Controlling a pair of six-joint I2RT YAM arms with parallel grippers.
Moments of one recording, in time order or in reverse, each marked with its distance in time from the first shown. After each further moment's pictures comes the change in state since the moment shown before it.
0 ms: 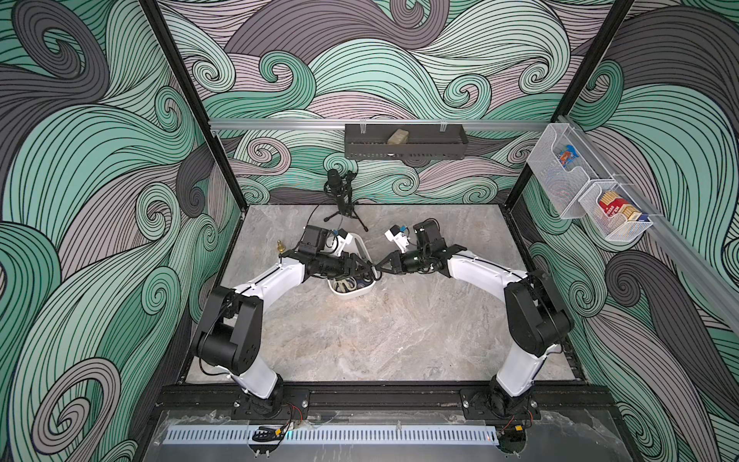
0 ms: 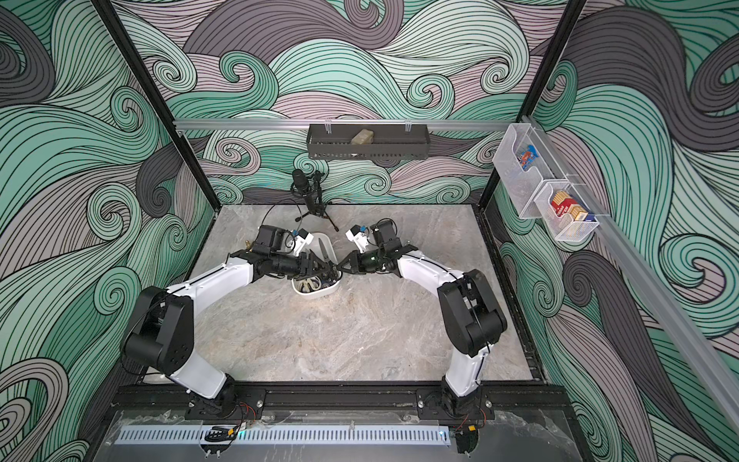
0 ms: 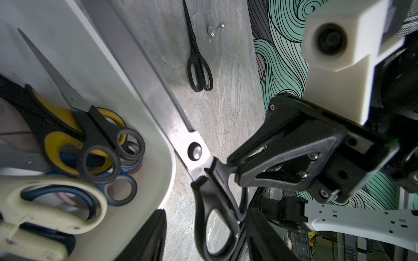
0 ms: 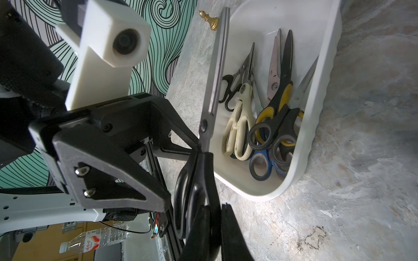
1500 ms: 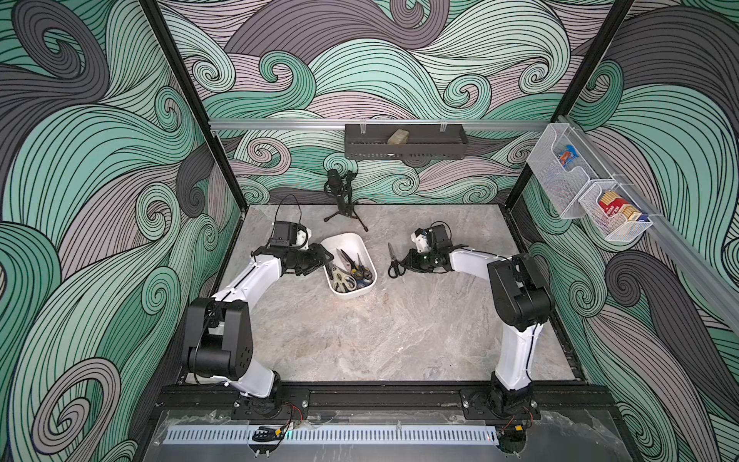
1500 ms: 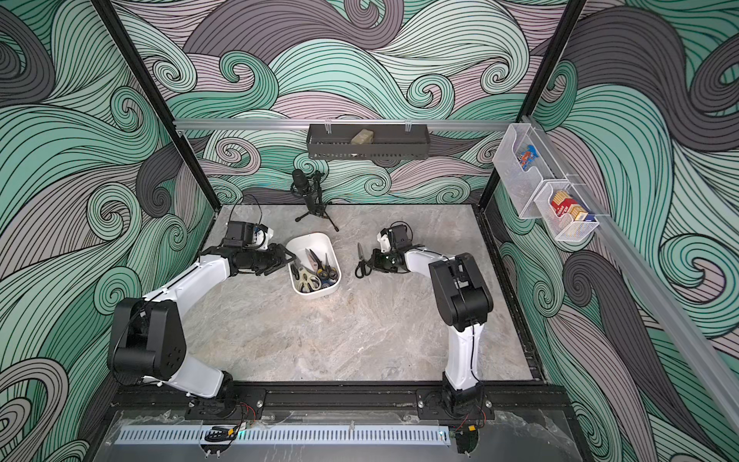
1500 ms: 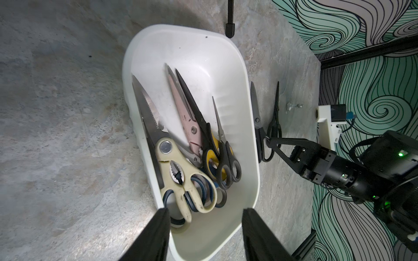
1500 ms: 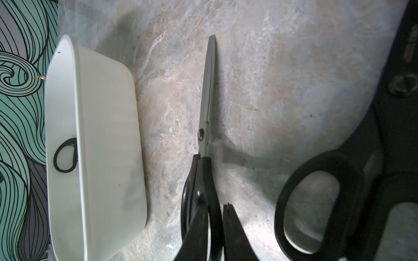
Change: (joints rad) left arm 0.210 -0.061 0.019 -0.152 -0.282 -0.042; right arm -0.151 0.206 0.027 0.007 0.367 0.022
